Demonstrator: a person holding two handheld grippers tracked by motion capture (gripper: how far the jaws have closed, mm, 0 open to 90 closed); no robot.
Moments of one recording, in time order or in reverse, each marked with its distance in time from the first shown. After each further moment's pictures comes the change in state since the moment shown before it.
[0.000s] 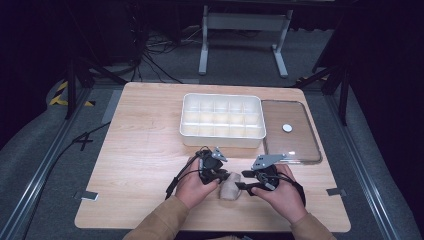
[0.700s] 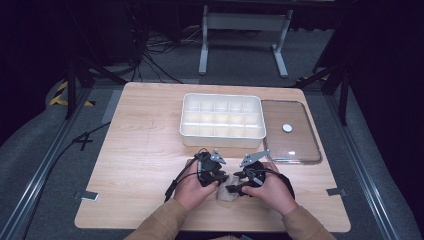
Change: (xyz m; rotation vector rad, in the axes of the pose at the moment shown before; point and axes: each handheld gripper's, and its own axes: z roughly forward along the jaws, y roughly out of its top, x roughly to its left) left arm -0.002 -0.007 -0.001 -0.005 0.014 -0.012; right arm -0.012 0.000 0.043 0.097 0.144 0.050
